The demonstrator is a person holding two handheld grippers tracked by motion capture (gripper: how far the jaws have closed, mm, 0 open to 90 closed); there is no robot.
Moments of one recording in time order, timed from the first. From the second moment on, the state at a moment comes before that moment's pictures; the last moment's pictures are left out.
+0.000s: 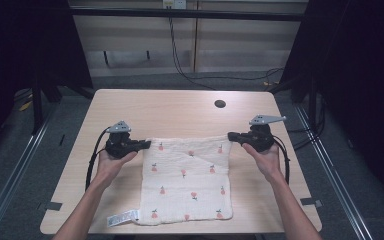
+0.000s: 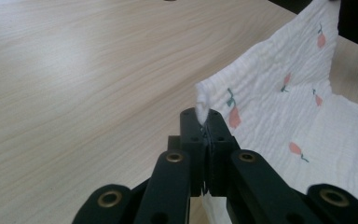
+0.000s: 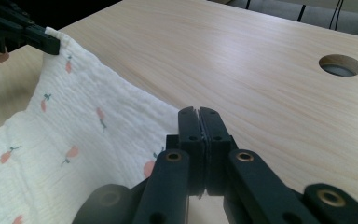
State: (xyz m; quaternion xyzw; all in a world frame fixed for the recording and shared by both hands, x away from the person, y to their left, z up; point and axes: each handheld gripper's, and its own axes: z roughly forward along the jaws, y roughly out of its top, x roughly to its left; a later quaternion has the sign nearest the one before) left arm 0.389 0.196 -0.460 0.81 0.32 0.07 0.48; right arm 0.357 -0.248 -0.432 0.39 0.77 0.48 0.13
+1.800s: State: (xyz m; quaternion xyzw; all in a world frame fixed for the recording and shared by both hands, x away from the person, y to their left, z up) left arm 0.326 0.184 -0.482 0.88 0.26 0.04 0.40; right arm 0.287 -0.206 -0.495 0.31 0.88 0.35 0.07
